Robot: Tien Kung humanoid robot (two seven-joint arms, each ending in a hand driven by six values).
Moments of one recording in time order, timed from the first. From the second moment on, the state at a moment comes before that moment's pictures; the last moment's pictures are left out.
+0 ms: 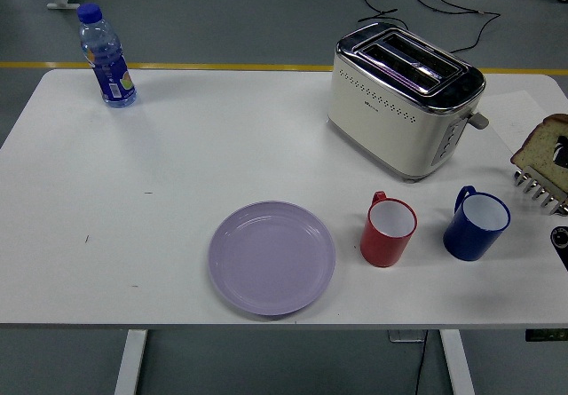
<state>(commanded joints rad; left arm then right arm) -0.12 0.08 -0.89 -0.18 1.13 0.11 0.28 0.44 -0.35 1.32 1.29 -2.22 -0.08 -0.62</state>
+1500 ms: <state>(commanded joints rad) -0.12 0.08 -0.88 -0.18 1.12 0.11 0.28 0.90 -0.29 1.15 1.42 -2.02 -0.05 -0.56</state>
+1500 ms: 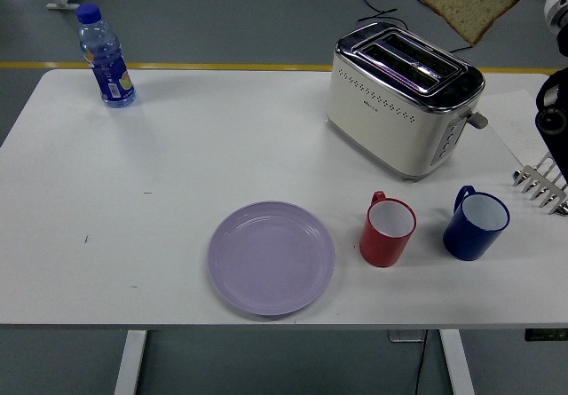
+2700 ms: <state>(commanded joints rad) -0.13 0.08 -0.87 -0.18 1.10 0.11 0.28 1.00 -0.15 0.98 1.05 -2.08 -0.14 -0.47</state>
